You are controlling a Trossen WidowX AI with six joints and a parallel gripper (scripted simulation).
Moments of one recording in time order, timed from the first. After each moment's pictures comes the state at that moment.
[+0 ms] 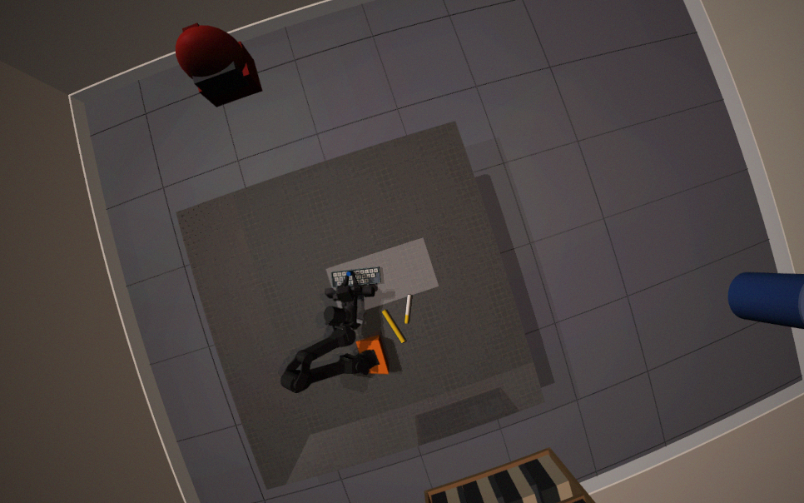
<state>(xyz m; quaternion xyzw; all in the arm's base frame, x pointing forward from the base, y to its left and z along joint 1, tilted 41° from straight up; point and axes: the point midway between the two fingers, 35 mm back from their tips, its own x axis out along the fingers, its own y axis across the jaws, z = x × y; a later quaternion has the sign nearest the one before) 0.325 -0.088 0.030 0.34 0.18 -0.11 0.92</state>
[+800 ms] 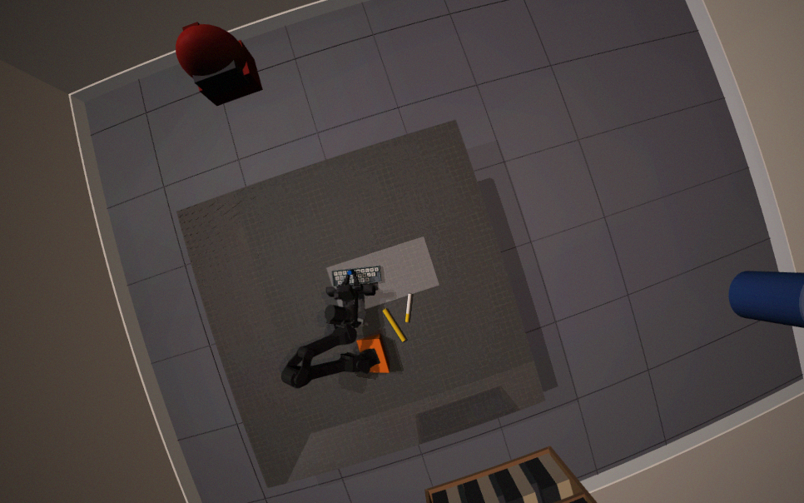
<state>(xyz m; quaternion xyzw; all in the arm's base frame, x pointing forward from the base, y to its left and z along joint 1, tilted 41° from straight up) 0.326 -0.084 0.025 0.34 0.18 -0.11 0.92</state>
